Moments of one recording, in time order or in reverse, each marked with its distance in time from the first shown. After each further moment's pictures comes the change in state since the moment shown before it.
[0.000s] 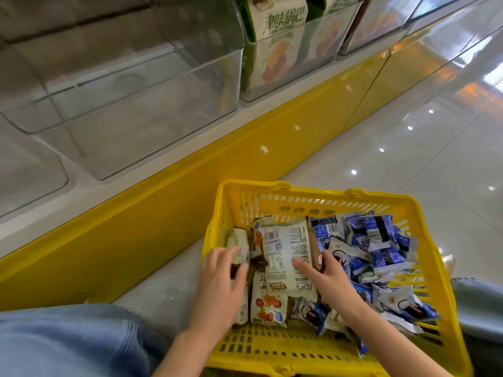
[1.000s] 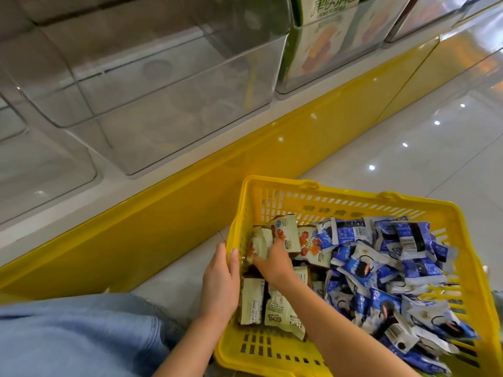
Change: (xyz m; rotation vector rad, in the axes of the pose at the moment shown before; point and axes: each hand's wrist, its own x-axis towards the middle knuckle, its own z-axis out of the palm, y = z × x) left_hand 0.019 -0.045 0.009 -0.231 0.185 -0.172; right_hand 0.100 0.022 0.123 -0.392 0.010 0.051
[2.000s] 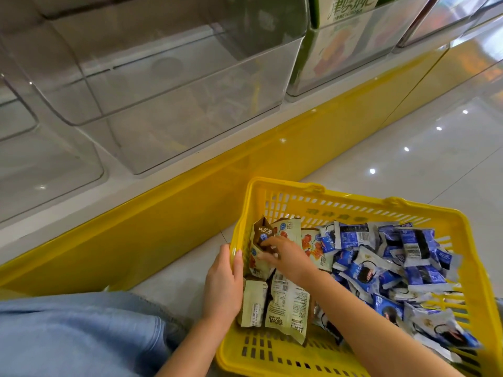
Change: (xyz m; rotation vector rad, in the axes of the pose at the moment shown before) left_hand 0.000 -0.003 0.001 0.030 0.009 0.027; right_hand 0.010 0.001 -0.037 -0.372 -0.124 -0.393
